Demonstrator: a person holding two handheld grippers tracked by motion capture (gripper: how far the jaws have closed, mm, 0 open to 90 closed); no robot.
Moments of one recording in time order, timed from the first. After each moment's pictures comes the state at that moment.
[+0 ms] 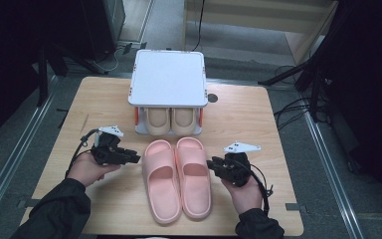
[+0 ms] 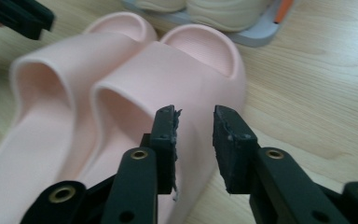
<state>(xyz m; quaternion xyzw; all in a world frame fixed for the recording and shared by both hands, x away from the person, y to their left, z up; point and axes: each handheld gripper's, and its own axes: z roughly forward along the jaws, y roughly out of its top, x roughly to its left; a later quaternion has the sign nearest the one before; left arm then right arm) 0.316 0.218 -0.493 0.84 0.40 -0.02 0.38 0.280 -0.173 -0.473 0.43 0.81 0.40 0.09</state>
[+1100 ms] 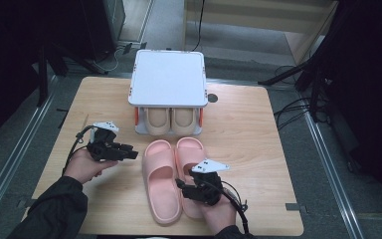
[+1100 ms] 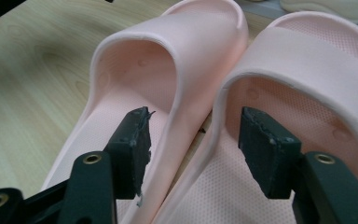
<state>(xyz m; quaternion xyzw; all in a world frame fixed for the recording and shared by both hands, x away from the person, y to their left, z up) 0.322 0.230 -0.488 0.82 0.42 -0.02 0.39 0.237 -0.102 -0.495 0.39 0.82 0.41 0.09</state>
